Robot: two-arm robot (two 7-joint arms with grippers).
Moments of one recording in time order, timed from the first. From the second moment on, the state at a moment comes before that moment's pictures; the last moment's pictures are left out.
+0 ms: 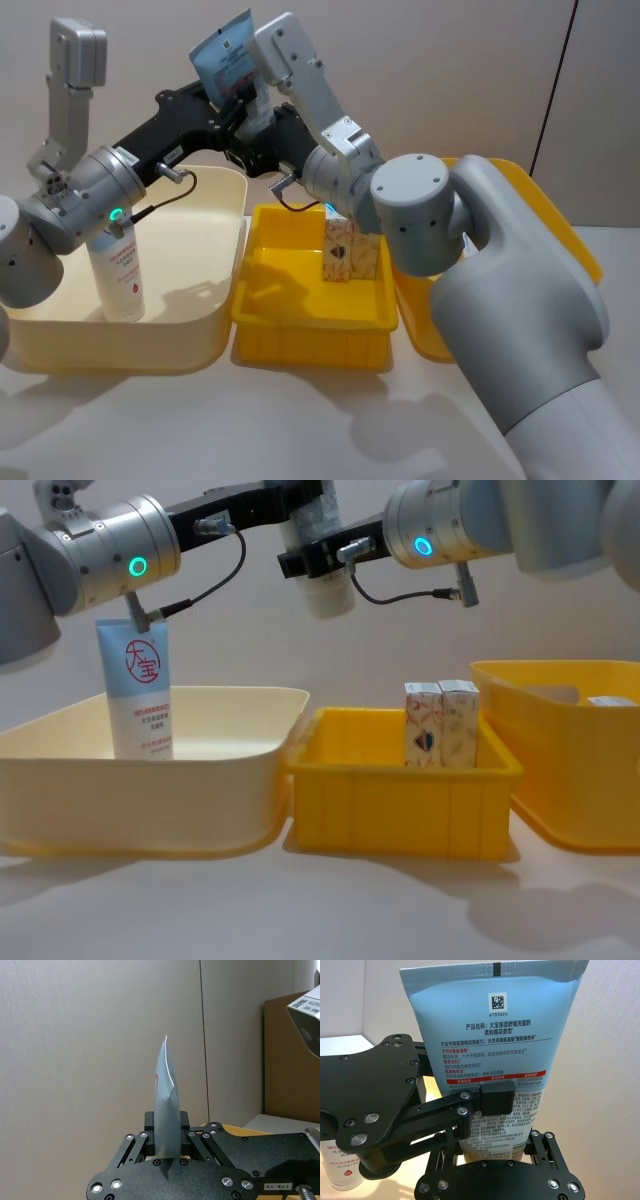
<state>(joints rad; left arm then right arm) -0.86 0.17 0.38 -0.91 -0.54 -0.20 -0.67 0.84 -0.03 -0.43 -1.09 -0.09 0.33 0.27</state>
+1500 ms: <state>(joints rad) -0.86 0.17 0.38 -0.91 -0.54 -0.20 -0.67 0.84 -0.03 -0.43 -1.09 -0.09 0.33 0.27</state>
